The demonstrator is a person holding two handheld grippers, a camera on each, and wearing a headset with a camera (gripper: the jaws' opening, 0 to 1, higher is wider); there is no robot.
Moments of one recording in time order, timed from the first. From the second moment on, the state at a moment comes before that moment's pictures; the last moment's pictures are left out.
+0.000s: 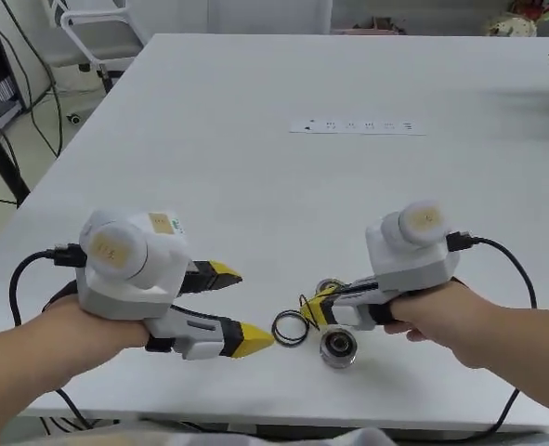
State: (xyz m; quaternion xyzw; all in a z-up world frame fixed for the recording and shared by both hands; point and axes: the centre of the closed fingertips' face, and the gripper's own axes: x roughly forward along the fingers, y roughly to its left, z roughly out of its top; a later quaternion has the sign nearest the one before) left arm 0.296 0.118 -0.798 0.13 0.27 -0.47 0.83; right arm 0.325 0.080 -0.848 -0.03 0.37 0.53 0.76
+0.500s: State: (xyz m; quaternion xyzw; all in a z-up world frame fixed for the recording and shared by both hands) left arm 0.298 0.118 -0.799 0.13 0.27 -0.47 0.83; right arm 0.326 0.083 -0.851 -0.03 0.37 0.53 0.76
